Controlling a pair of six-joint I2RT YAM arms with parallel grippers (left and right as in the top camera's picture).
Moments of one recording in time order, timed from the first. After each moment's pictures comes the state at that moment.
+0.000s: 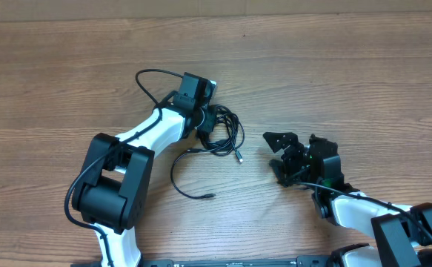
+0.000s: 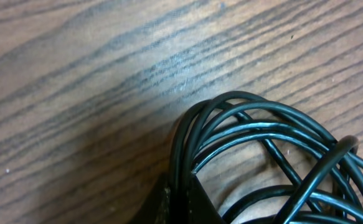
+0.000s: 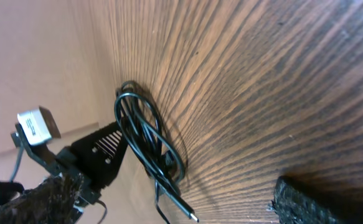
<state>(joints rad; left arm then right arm) -0.39 1.98 1.19 -0.27 0.09 -0.11 0.26 1.49 0.27 0.58 -0.39 1.40</state>
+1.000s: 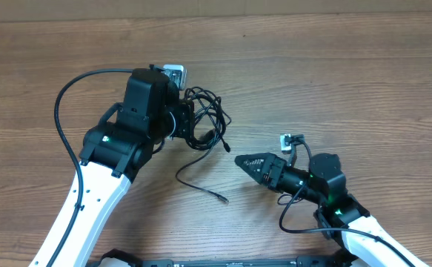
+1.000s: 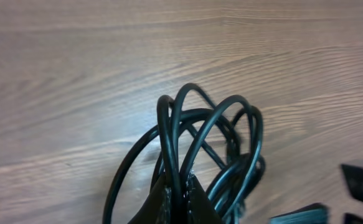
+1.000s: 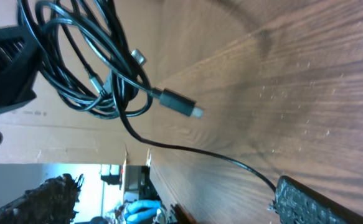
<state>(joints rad) -0.38 1.29 1.25 -0.76 0.13 -0.30 0.45 1.06 0.28 0.43 -0.63 1.13</state>
